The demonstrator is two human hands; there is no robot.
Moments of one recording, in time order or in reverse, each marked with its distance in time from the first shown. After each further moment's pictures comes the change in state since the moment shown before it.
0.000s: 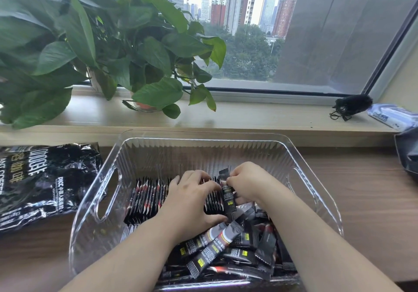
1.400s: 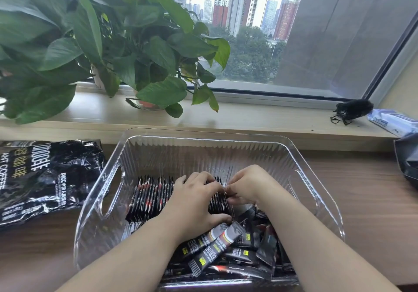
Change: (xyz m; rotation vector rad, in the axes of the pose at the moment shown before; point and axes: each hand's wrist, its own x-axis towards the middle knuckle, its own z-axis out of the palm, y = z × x) left_hand 0.001 0.001 0.004 -0.024 0.035 0.051; right_hand -0.004 -0.001 0.002 0.168 -0.012 0.071
